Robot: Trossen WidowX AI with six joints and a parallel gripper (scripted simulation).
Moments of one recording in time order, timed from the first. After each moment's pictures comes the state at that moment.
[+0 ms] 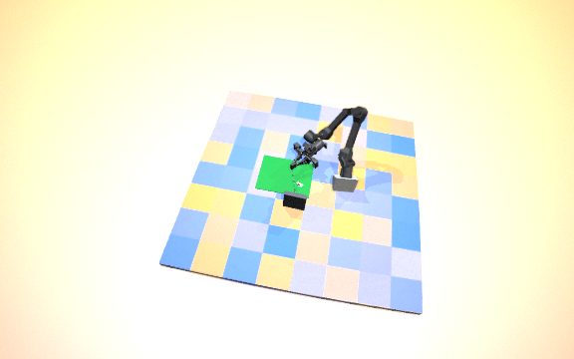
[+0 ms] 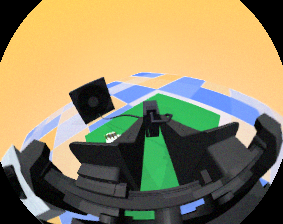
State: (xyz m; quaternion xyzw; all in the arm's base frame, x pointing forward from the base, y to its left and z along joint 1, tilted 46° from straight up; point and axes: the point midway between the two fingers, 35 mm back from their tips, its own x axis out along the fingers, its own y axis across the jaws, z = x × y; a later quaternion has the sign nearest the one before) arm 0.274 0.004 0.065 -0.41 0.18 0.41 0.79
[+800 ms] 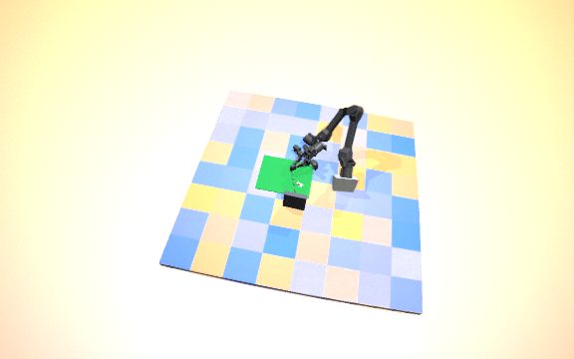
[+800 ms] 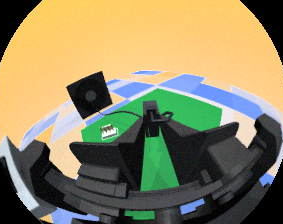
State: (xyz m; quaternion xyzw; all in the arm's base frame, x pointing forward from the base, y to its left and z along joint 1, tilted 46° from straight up) arm 0.277 -0.012 0.051 -0.41 0.18 0.41 0.79
